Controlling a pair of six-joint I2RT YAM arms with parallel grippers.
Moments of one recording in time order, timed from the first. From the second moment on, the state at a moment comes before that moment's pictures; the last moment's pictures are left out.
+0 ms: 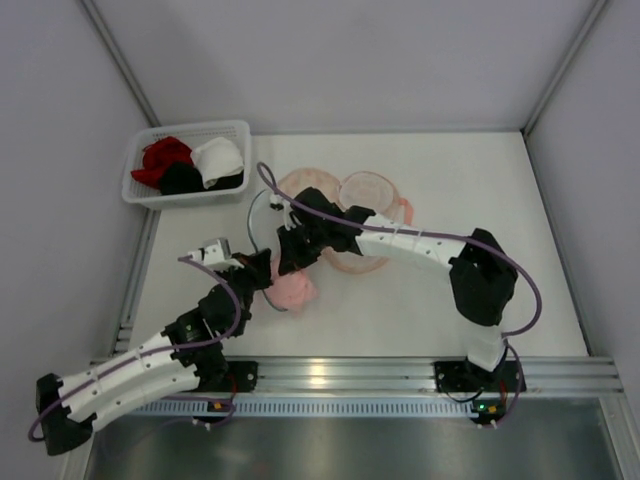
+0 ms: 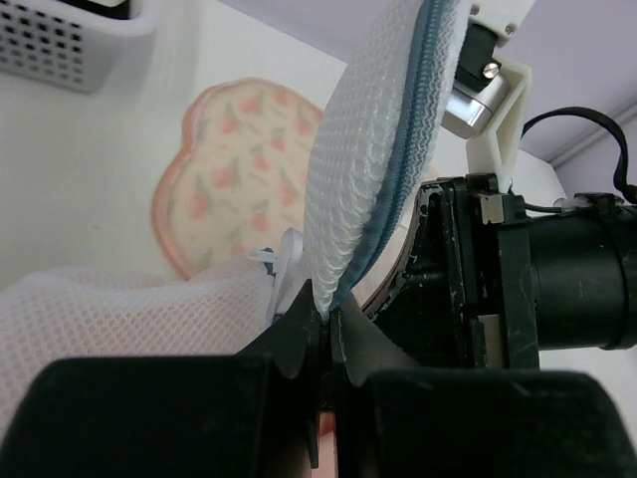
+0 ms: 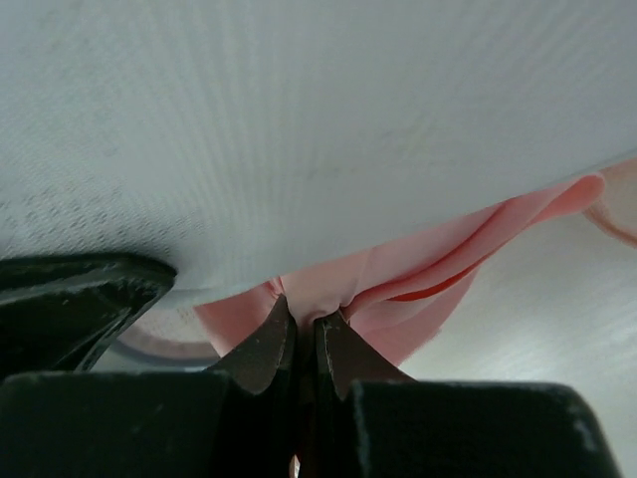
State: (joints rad) left arm -1.00 0.46 0.34 0.01 -0.88 -0.65; right arm 0.98 1.91 1.54 -0.43 -0.36 0.44
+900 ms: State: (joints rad) left arm -1.01 1.05 0.66 0.37 -0.50 -1.01; right arm 0.79 1.25 1.03 -0.39 0.02 0.57
